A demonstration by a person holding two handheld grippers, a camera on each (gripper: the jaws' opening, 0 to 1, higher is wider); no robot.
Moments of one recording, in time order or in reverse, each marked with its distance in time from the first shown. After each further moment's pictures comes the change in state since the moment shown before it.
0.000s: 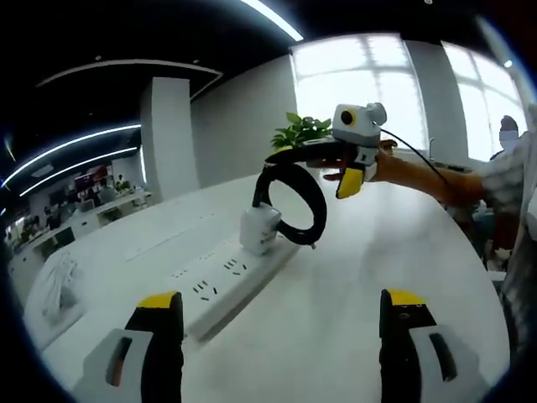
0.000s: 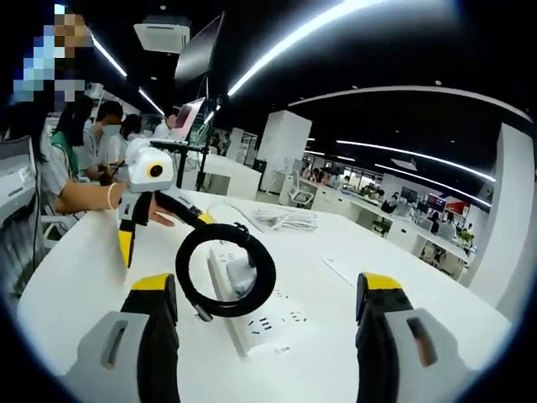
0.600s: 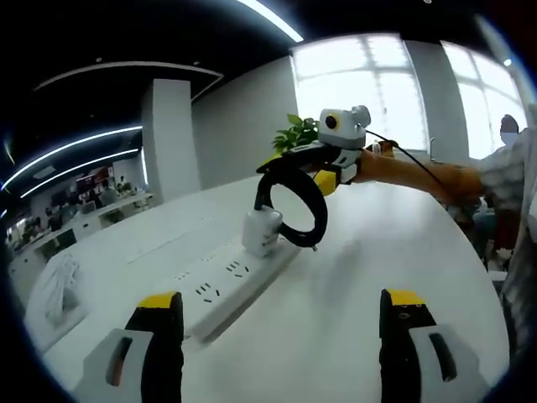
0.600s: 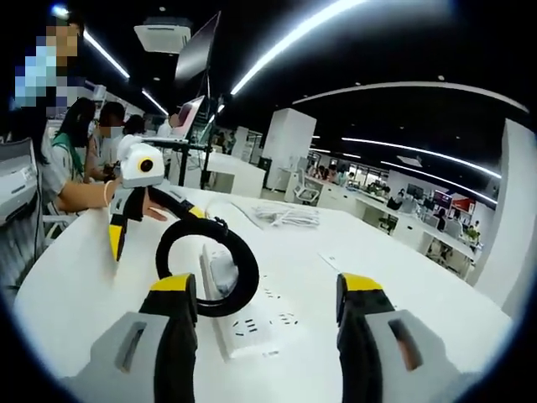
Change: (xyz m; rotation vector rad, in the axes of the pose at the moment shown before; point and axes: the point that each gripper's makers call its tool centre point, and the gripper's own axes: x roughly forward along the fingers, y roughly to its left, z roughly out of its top) left arm -0.004 0.001 0.001 0.005 -0.006 0.008; right arm 0.018 -0.007 -0.006 0.017 0.033 0.062
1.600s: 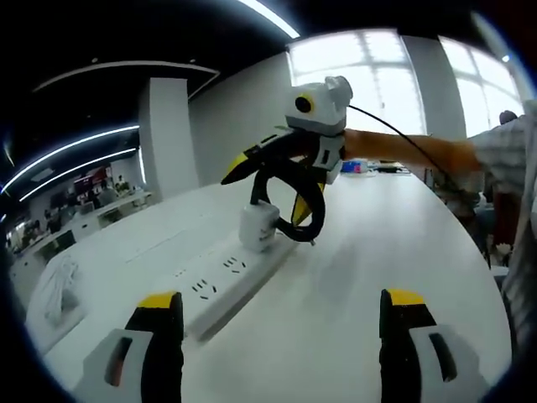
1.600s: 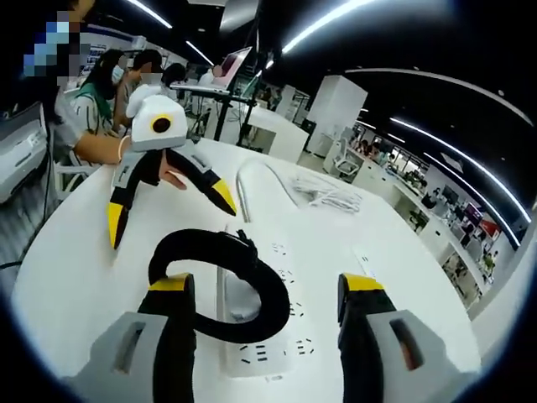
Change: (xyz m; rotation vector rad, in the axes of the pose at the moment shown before) left arm 0.003 0.001 -0.004 0.009 0.024 -0.007; right arm 0.058 0.032 0.002 -0.186 0.229 0.212
